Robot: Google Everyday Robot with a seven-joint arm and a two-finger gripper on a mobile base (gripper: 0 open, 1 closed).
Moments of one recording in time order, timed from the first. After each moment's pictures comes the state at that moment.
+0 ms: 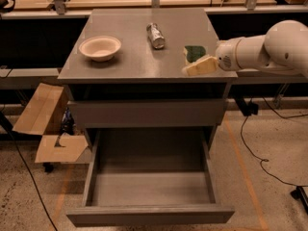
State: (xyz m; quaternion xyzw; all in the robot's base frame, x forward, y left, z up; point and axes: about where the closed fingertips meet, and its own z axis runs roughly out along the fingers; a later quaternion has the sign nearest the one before) arm 0.725 -0.161 0.879 -0.35 0.78 0.15 0.50
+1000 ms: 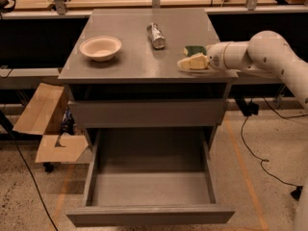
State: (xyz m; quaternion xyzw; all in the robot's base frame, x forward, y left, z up) arm 0.792 -0.160 0.845 -0.29 0.78 0.18 0.52
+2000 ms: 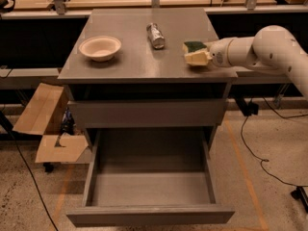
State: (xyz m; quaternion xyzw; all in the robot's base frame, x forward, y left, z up) arm 0.780 -0.157 0.862 -0.31 0.78 0.18 0.52
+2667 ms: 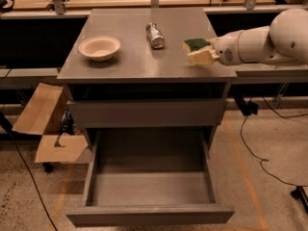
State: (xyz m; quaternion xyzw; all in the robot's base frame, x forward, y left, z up) arm 0.708 -0.138 0.900 -0.37 0.77 0.21 0.48
